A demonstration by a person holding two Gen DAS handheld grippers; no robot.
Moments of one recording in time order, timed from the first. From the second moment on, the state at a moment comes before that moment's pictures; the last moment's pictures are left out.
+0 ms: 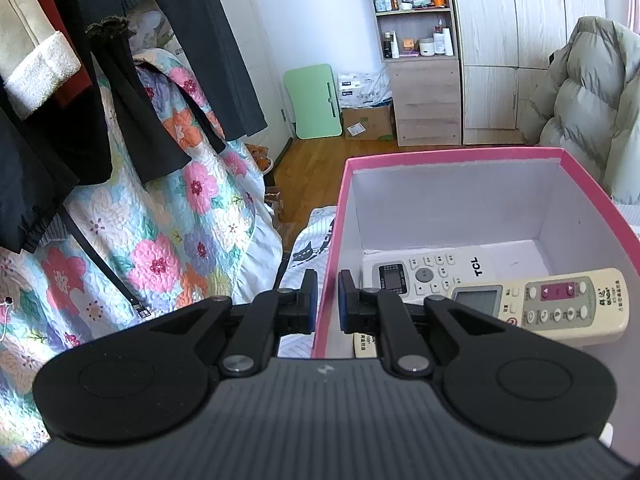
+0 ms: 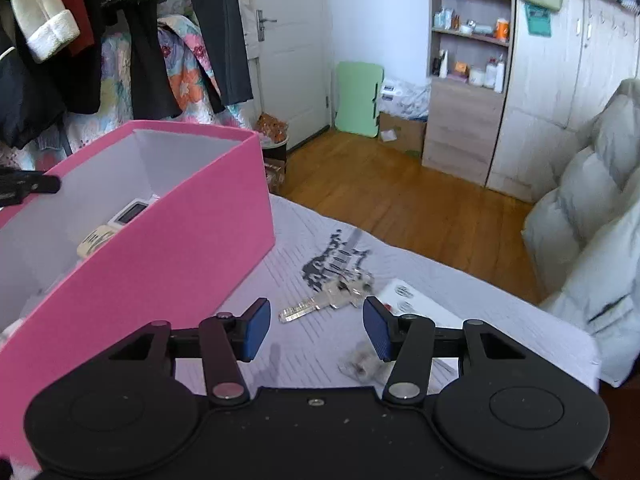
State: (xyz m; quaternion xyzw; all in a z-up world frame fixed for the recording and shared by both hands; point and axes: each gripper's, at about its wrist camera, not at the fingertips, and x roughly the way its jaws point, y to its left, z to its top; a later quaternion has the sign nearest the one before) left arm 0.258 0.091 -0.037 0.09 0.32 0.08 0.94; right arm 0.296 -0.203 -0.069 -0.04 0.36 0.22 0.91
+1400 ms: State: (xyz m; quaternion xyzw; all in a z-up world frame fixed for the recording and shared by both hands) left arm 0.258 0.093 -0.036 0.08 0.32 0.08 0.94; right arm 0.240 -0.172 0.033 0.08 0.21 0.28 0.93
